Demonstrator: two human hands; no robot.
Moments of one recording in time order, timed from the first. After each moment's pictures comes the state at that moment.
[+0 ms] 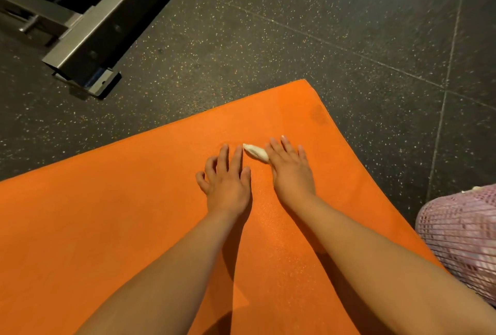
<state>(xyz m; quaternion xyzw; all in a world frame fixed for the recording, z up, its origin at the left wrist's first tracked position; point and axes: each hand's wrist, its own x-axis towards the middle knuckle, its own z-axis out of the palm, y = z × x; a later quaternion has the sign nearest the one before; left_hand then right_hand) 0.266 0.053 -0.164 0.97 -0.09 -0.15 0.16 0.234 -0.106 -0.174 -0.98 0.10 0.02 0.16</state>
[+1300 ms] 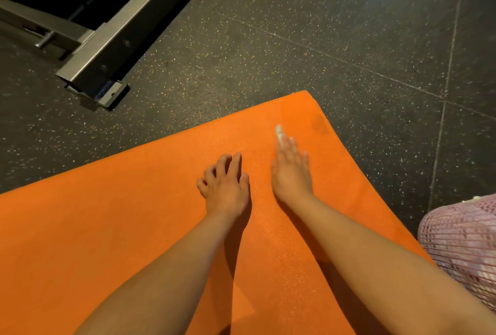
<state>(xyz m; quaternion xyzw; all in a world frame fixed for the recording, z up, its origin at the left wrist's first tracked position) 0.281 0.060 -0.155 0.97 -0.09 -0.15 0.16 0.254 -0.105 -0.165 -0.97 0.18 0.05 0.18</state>
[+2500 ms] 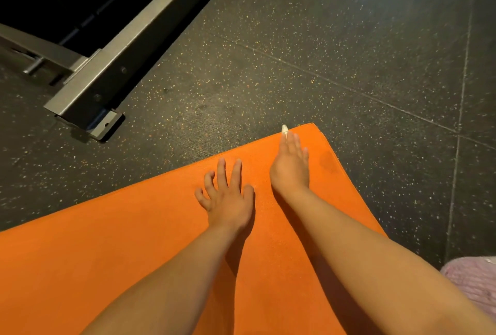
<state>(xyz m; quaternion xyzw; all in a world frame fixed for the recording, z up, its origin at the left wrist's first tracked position) 0.353 0.027 -0.160 0.96 -0.05 -0.20 0.18 0.369 -0.131 -0.157 -0.95 0.26 0.03 0.19</state>
